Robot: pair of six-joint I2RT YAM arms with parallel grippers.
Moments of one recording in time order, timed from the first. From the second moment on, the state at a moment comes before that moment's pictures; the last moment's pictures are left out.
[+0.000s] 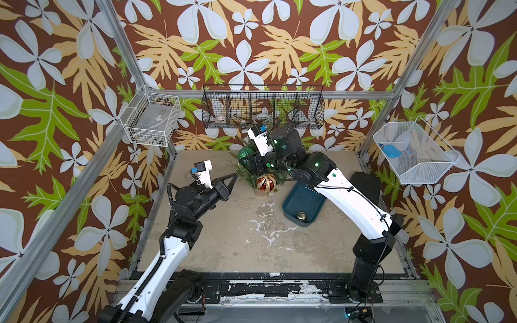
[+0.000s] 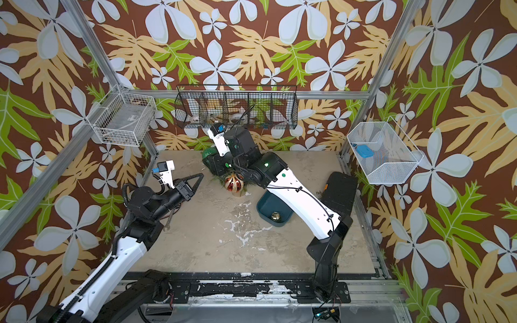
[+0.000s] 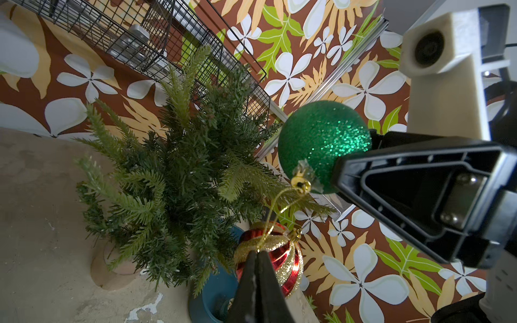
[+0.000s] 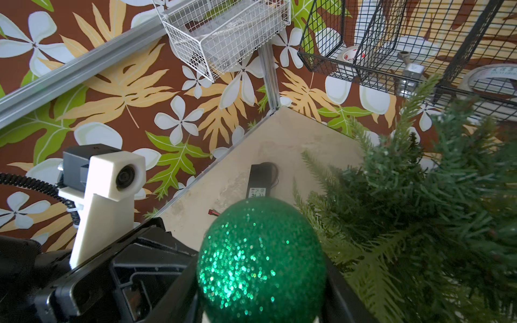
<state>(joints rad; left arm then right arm) -0.24 0.91 0.68 0.34 0.47 -0.80 0.84 1.85 2.19 -0.77 -0.09 0.20</state>
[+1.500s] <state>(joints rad) -0.23 1.09 0.70 0.43 0.52 -0.83 0.84 1.94 2.32 -0.90 -0.01 0.19</state>
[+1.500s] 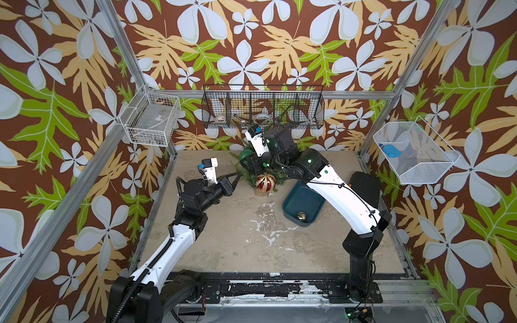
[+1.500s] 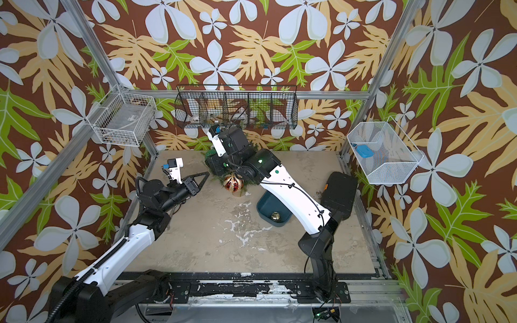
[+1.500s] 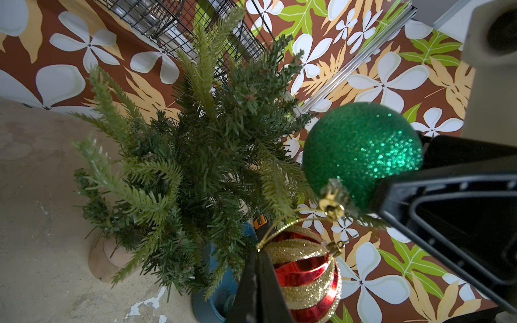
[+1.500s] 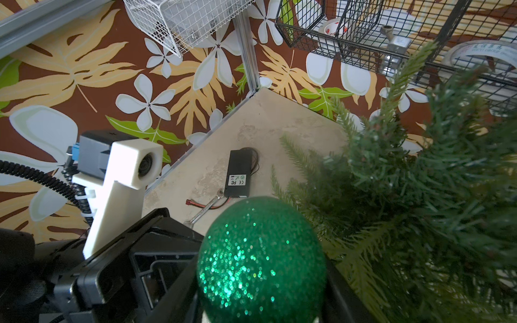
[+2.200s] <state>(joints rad) -0.23 1.12 0.72 0.45 0.55 -0.85 0.84 1.94 2.33 -0.93 0.01 0.18</state>
